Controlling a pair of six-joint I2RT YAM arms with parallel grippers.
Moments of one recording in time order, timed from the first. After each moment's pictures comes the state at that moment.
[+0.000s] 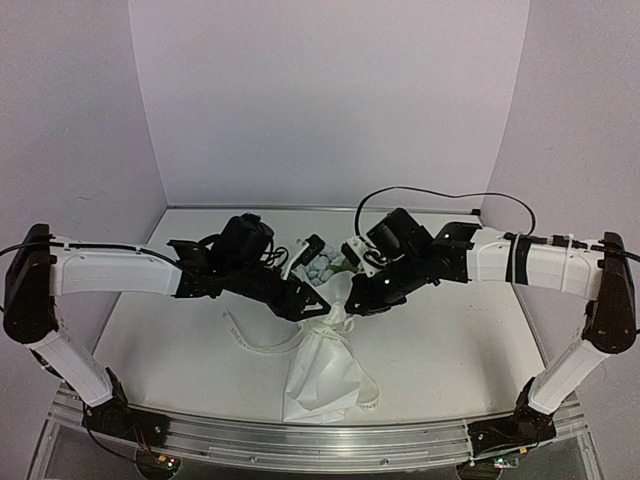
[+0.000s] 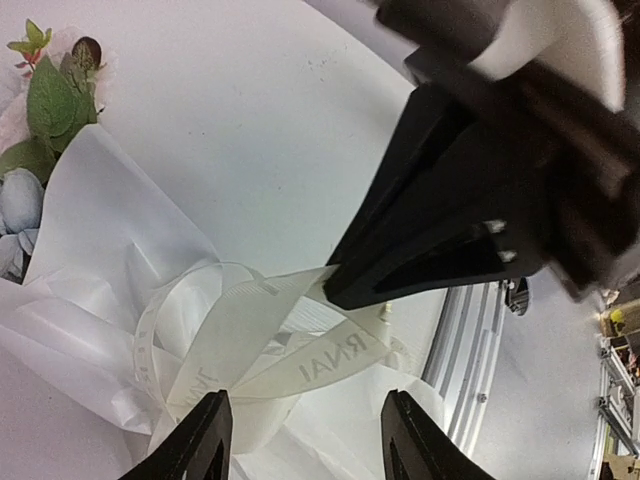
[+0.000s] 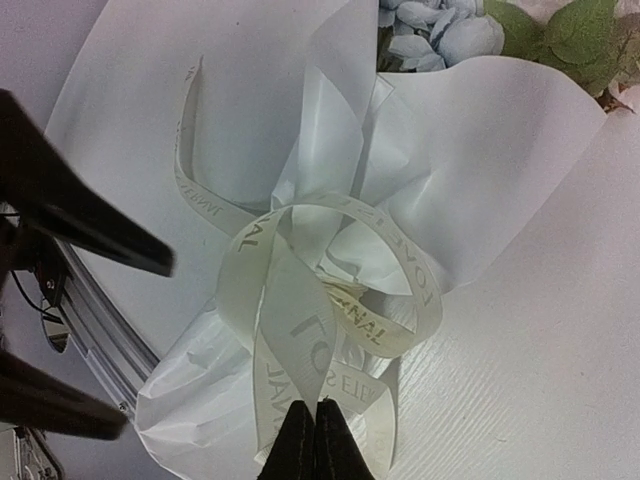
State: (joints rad) left arm -0.94 1.58 1.06 -0.11 0.44 -0.27; right arm 0.91 1.61 1.26 -0.60 -0.18 0.47
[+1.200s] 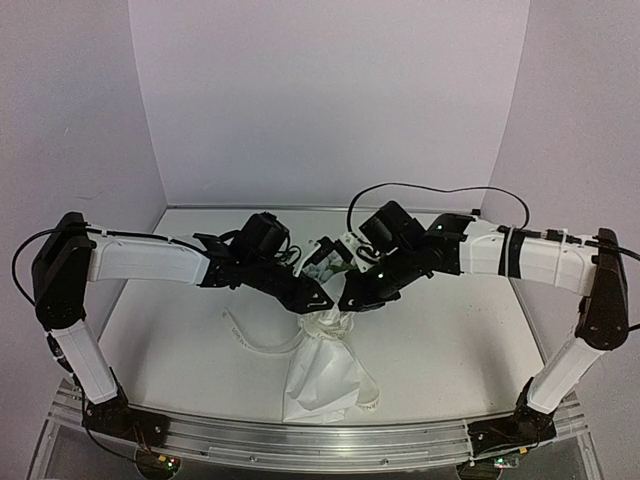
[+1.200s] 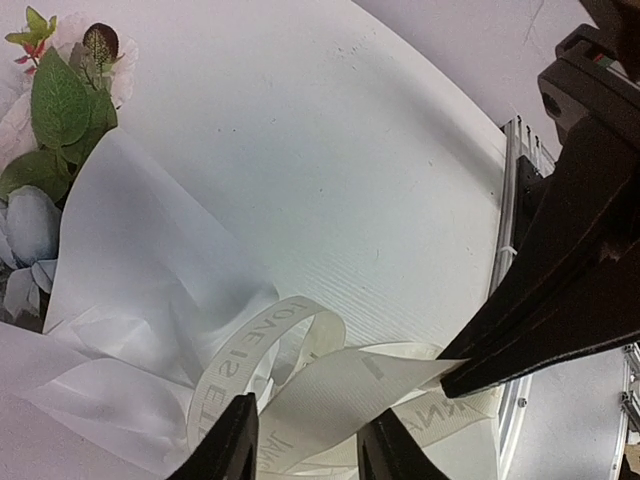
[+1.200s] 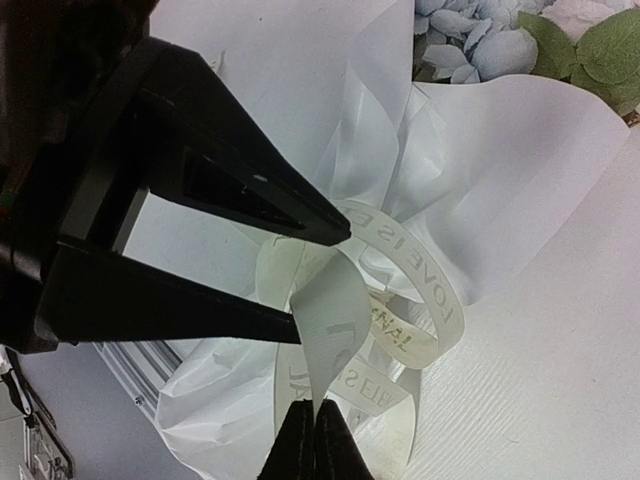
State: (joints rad) left arm -0.89 1.74 1.17 -0.13 0.47 -0.18; right arm 0.92 1.65 1.34 -0.66 -0.22 0.46
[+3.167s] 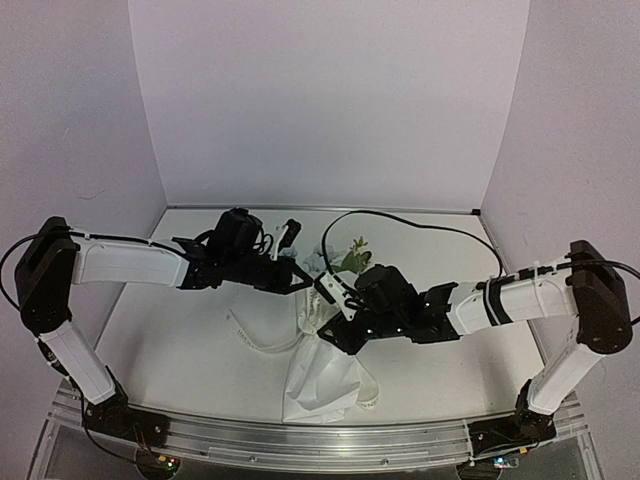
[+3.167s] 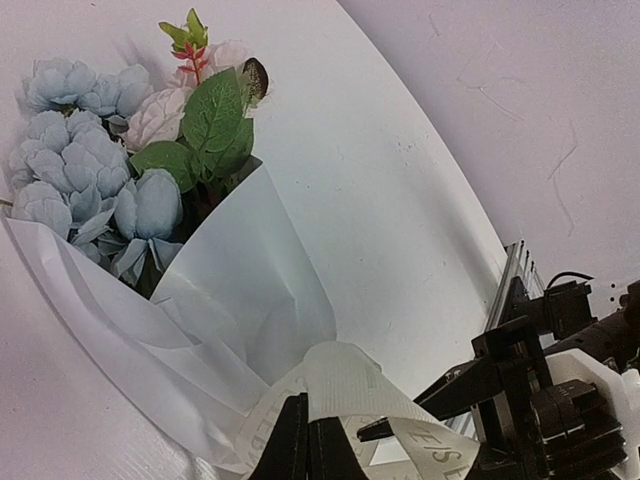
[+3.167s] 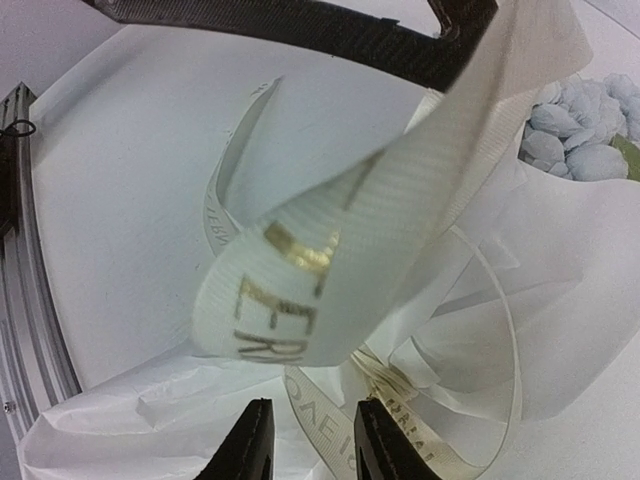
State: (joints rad) left arm -0.80 1.65 1.03 0.05 0.40 -0.50; right arm 1.05 1.65 0.92 0.04 -0.03 0.18
